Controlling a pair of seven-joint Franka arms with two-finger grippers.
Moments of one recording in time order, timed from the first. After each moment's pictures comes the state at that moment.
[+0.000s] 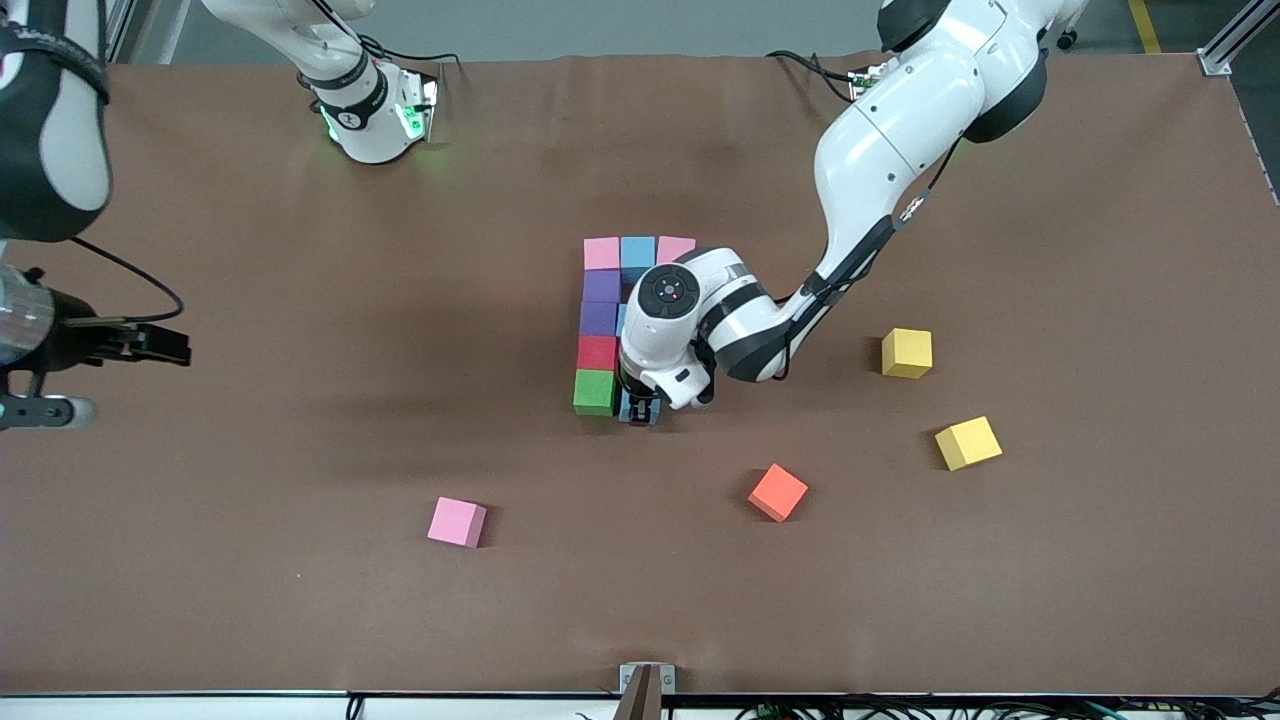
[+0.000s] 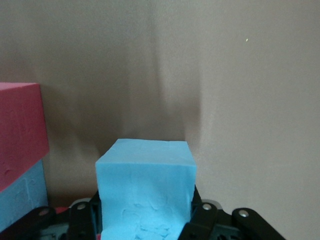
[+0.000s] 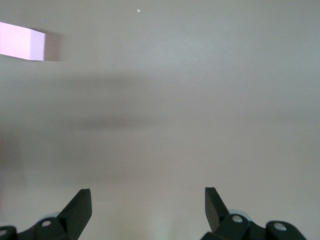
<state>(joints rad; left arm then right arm) -0.38 0.98 -0.54 -1.34 0.52 2.34 -2.52 0.01 0.32 -0.06 -1.32 -0.07 1.49 -0.06</state>
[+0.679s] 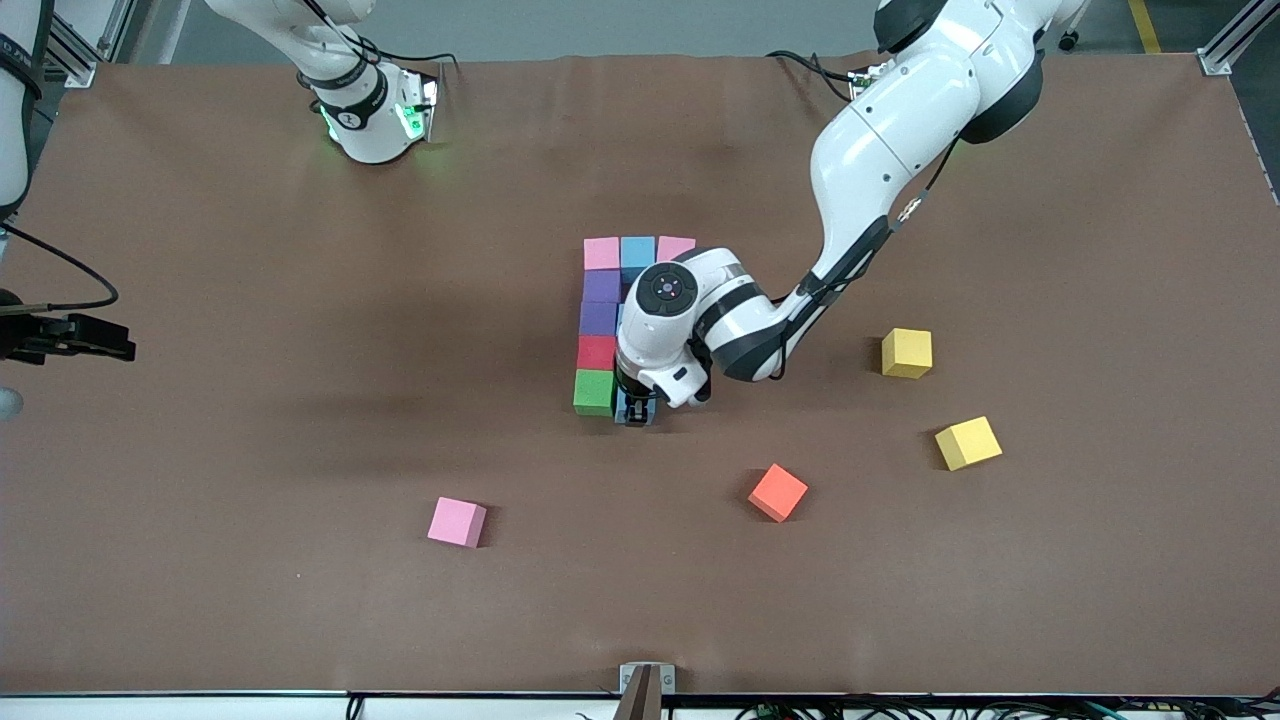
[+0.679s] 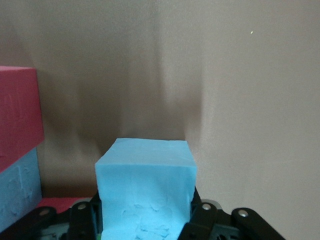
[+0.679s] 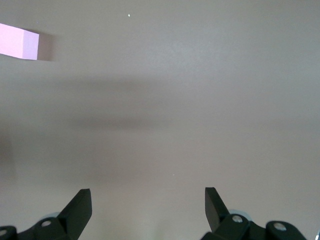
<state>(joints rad) -0.39 0.99 -0.53 -1.33 0.52 2.37 -2.57 -0.06 0.32 -0.05 -1.28 -0.04 1.47 -0.15</state>
